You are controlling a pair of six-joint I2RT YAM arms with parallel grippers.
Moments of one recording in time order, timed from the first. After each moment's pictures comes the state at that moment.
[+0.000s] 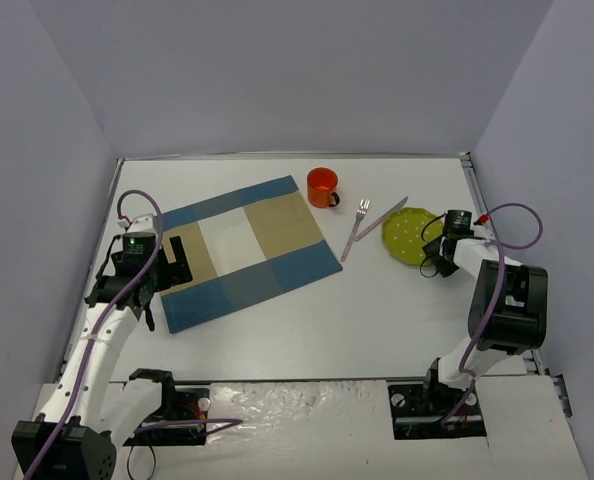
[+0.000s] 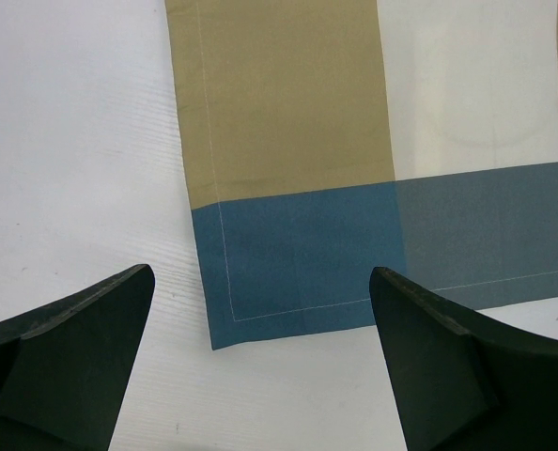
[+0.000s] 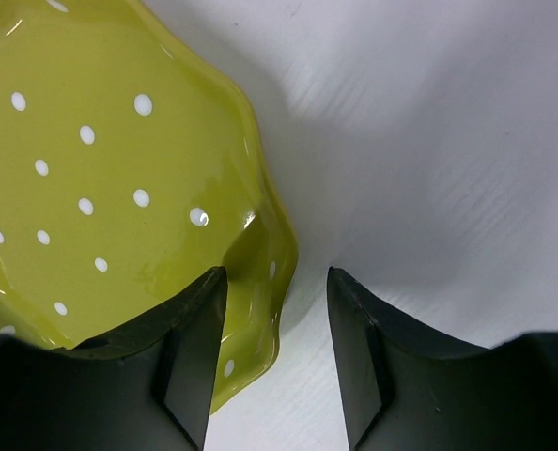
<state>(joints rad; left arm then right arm) -0.08 0.91 0.80 -0.69 -0.16 -0.31 -0.17 1.63 0.83 -0.23 0.19 0.84</state>
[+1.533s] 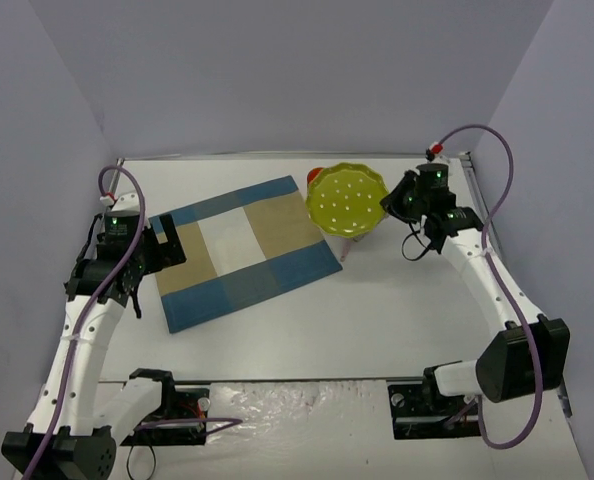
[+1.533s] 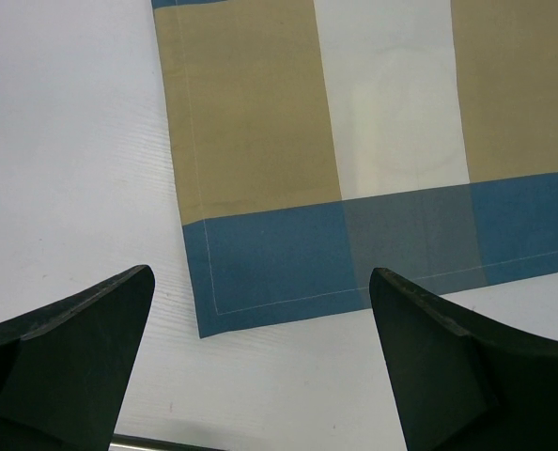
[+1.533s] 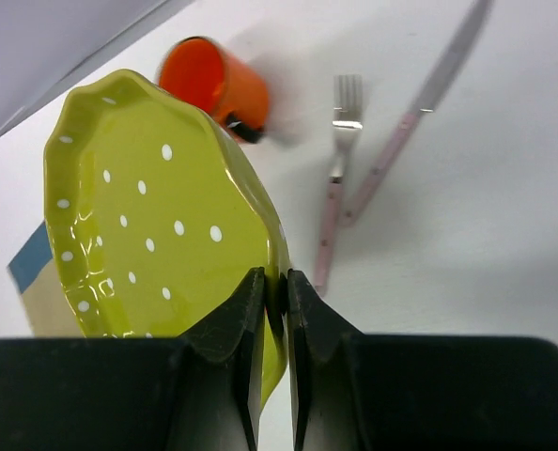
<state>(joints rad) -0.08 0.94 1.08 -0.87 -0.14 -0.33 0.18 1.34 1.15 -0.39 0.00 0.65</state>
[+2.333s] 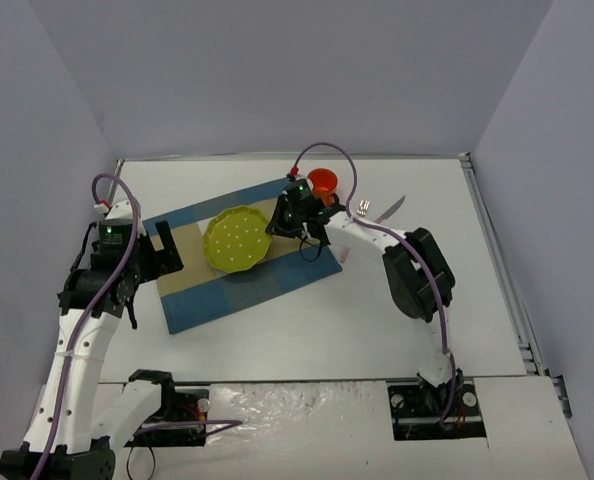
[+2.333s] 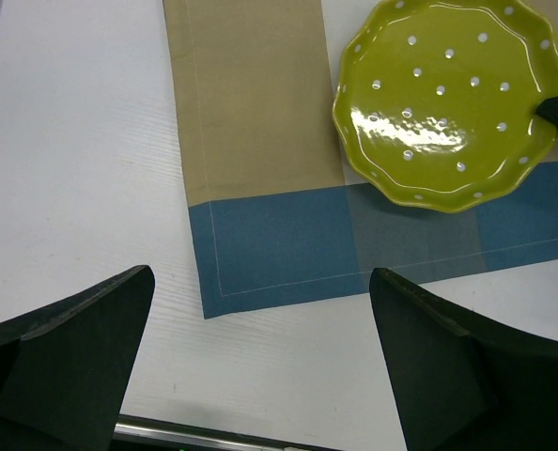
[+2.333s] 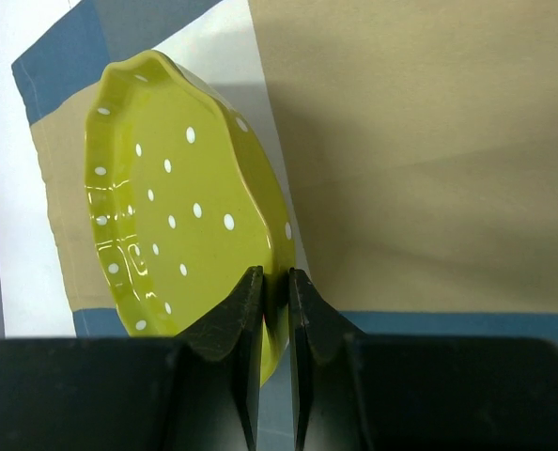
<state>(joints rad) -0.08 0.89 1.08 -0.93 -0.14 -0.34 0.65 2.07 1.53 -0.16 -0.08 0.75</state>
